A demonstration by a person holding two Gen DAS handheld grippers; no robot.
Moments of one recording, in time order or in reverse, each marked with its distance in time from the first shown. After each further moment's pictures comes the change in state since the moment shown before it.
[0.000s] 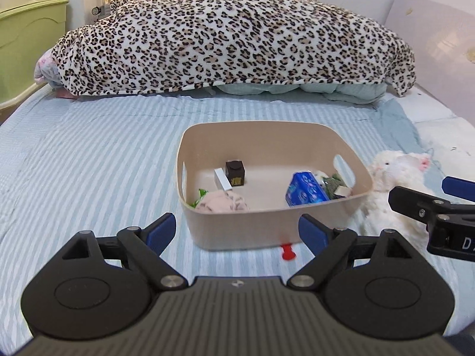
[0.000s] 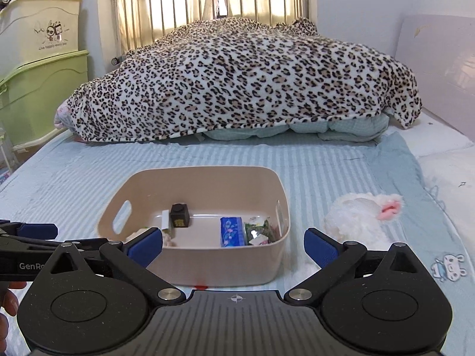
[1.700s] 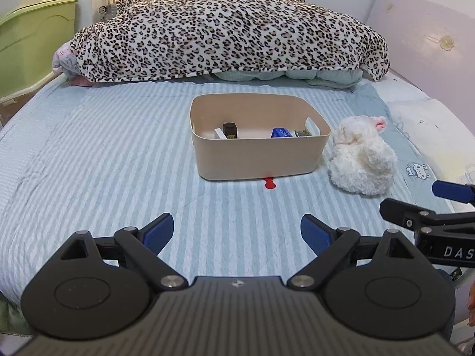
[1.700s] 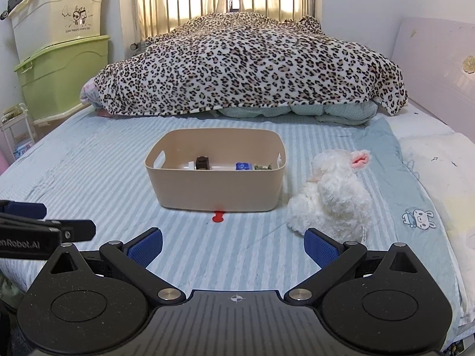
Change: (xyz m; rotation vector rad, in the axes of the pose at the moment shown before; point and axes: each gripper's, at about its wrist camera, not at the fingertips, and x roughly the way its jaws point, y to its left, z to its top) left arm -0.127 -0.008 -0.089 0.011 0.015 -0.012; right arm -0.136 0.016 -0.078 -0.043 0.050 0.014
